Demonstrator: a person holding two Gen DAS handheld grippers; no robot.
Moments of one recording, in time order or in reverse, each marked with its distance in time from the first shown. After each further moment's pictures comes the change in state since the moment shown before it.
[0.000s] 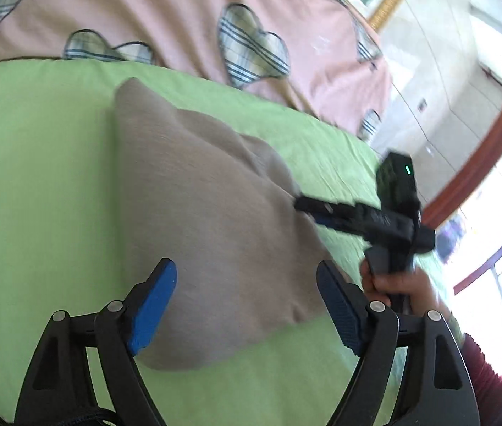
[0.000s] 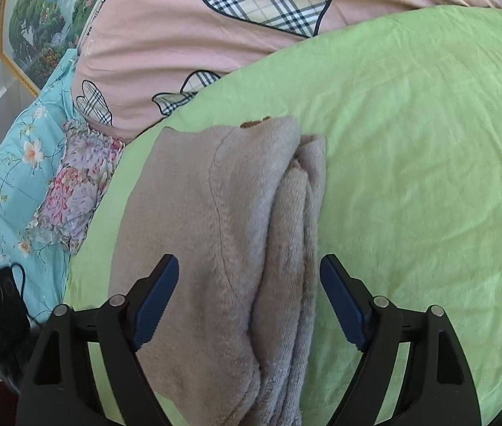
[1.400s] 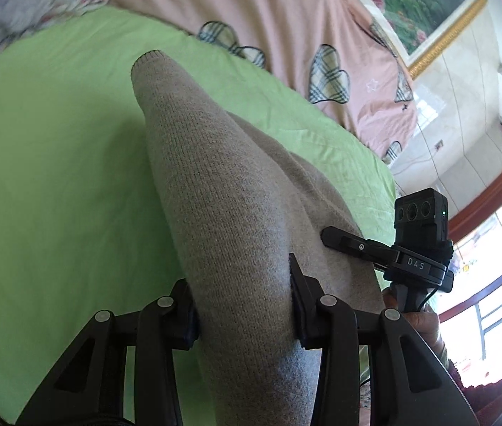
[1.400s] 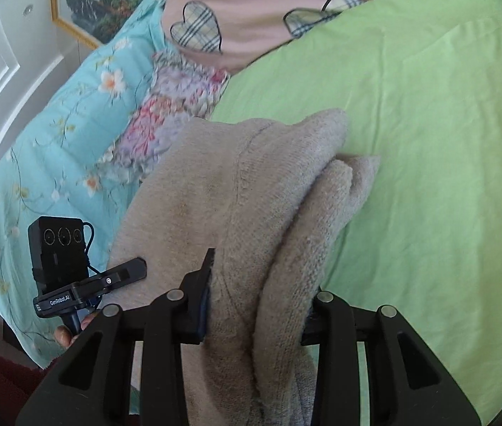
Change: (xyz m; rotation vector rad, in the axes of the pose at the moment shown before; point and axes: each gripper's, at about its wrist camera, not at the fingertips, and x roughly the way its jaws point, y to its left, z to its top) left arm -0.160 0.141 -0.103 -0.203 -0.017 0.015; right arm 0.058 0.188 -0.136 -0.074 0.106 0.259
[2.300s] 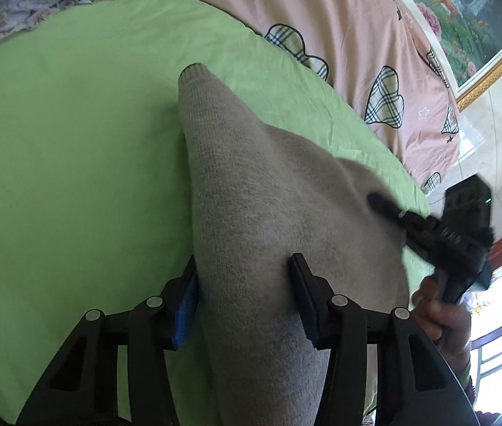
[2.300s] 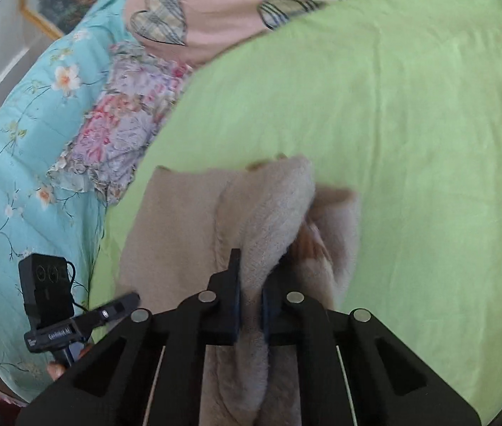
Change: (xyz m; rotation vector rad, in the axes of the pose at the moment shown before) left arm 0.002 0.048 0.008 -0.128 -0.028 0.123; right arm 0.027 0.008 0.065 -0.039 -0.036 -0.137
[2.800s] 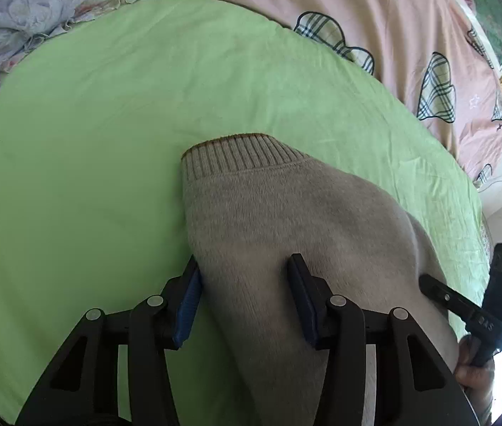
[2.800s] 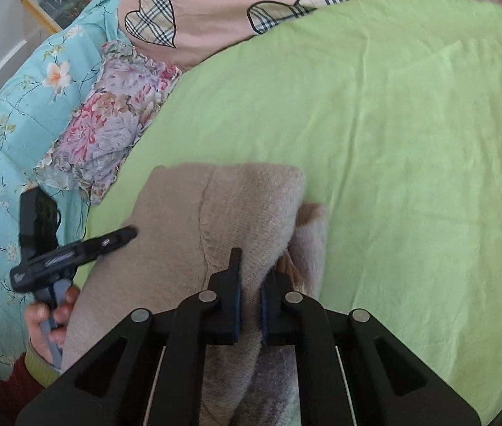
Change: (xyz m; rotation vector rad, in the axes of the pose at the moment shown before) left arm 0.065 0.007 0.083 0.072 0.051 0.205; right arm 0.016 -0.041 -0.009 0.036 0.033 -0.065
